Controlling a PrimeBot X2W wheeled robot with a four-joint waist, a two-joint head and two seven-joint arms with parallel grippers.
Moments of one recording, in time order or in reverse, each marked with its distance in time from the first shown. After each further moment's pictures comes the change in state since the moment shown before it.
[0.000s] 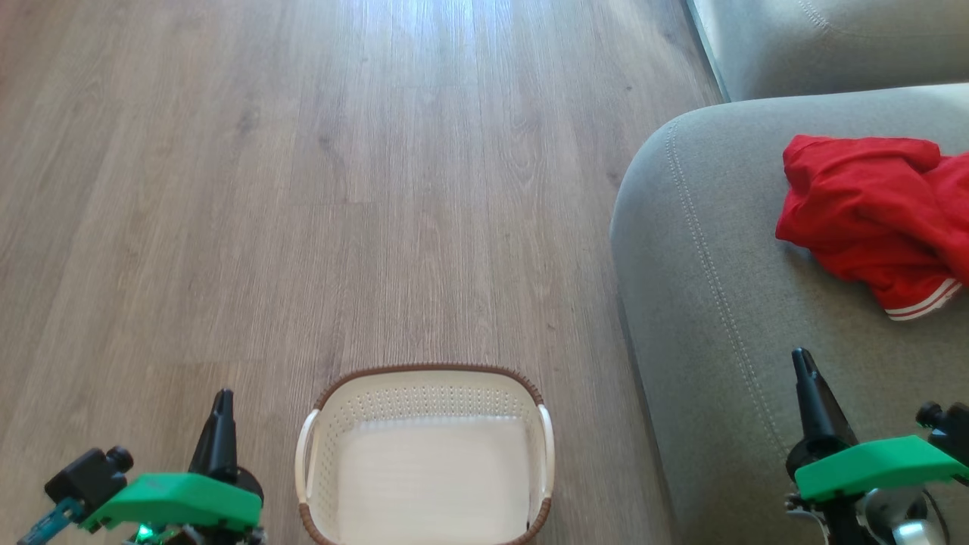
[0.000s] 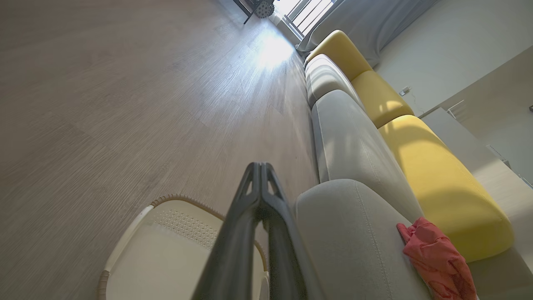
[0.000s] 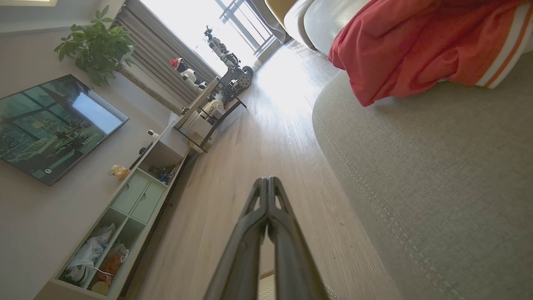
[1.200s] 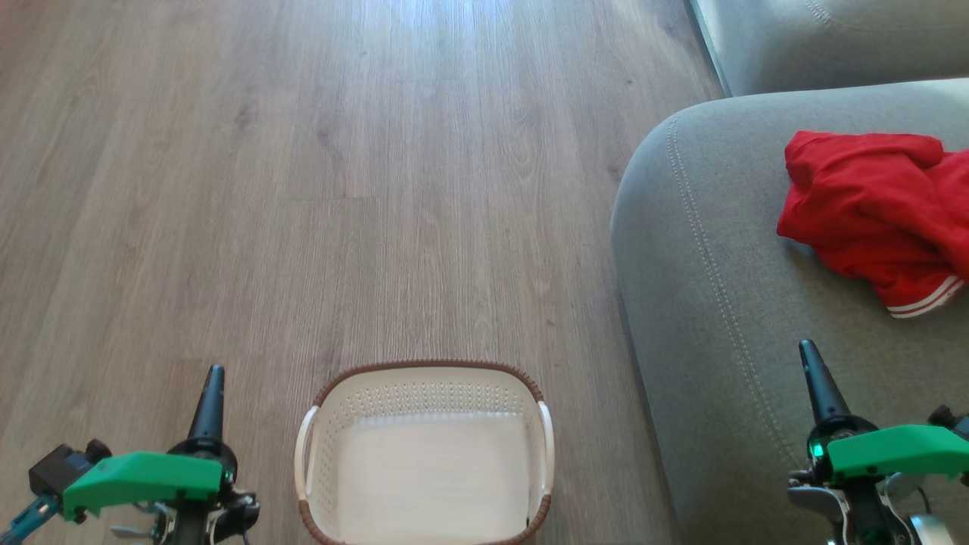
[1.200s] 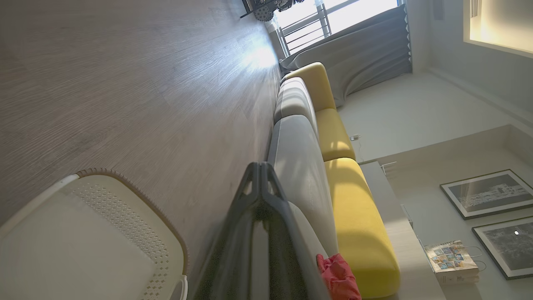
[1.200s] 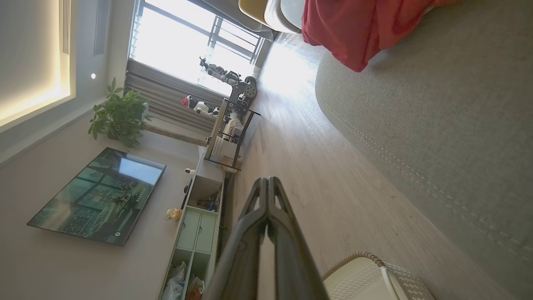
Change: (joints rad) left arm -0.061 -0.024 0.063 0.022 -0.375 -0.043 0.099; right arm -0.043 0.034 -0.056 0.036 0.362 0.000 0.100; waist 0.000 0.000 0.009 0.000
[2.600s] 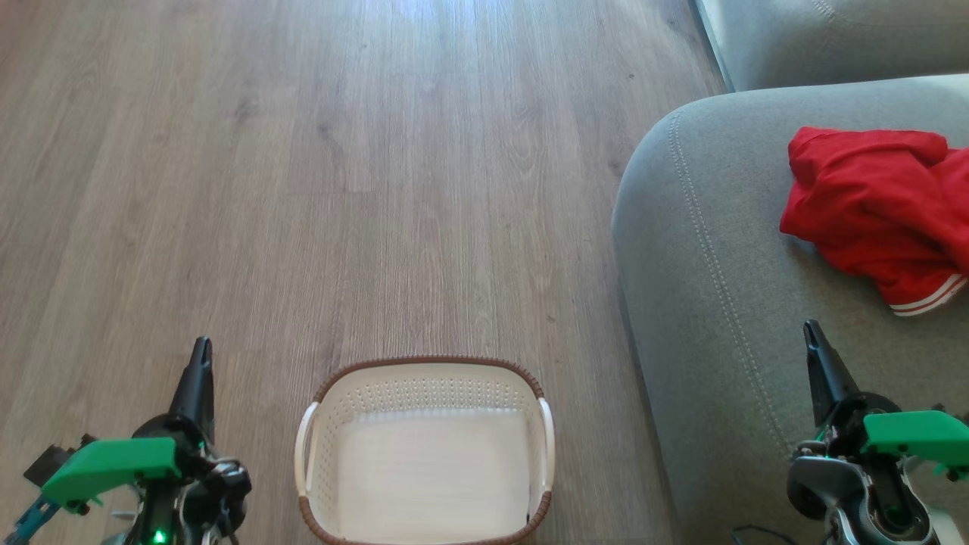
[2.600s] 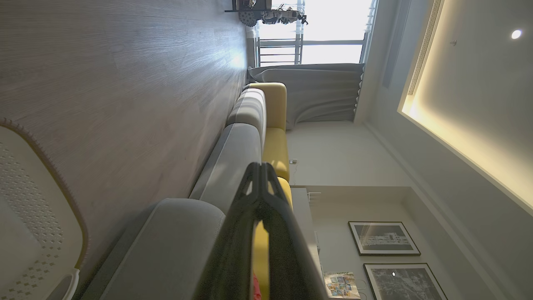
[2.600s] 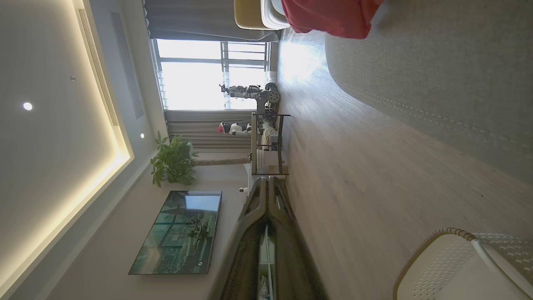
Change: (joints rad) left arm -0.056 -0.028 0.063 0.016 -0.369 -0.036 0.095; right arm -0.061 0.035 -0.060 0.042 0.354 0.000 0.097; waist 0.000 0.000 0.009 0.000
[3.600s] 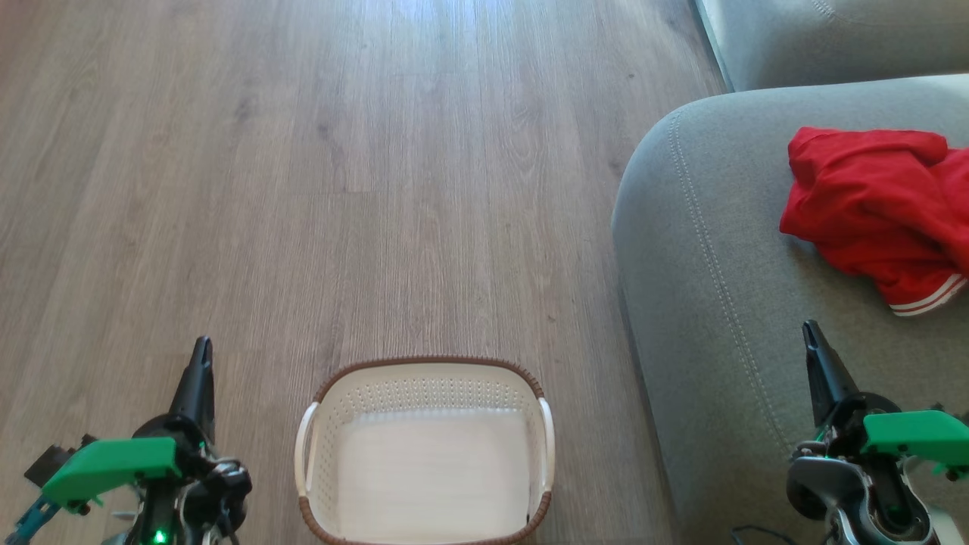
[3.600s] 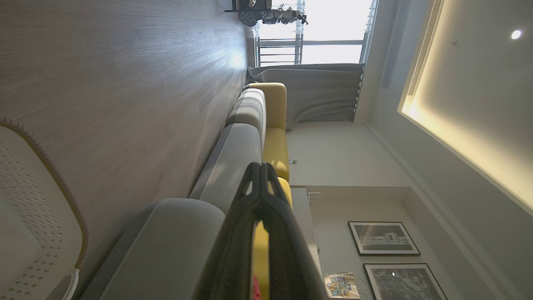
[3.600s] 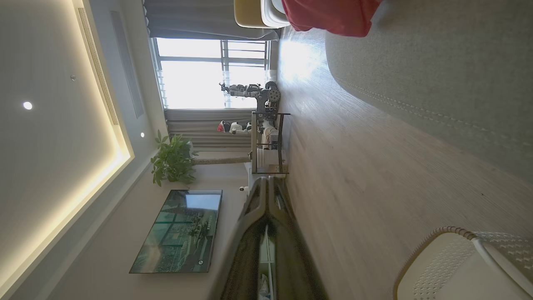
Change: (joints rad) left arm 0.000 -0.001 0.000 0.000 0.000 0.000 0.000; right arm 0.000 0.002 -0.003 0.000 0.000 0.000 0.008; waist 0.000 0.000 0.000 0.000
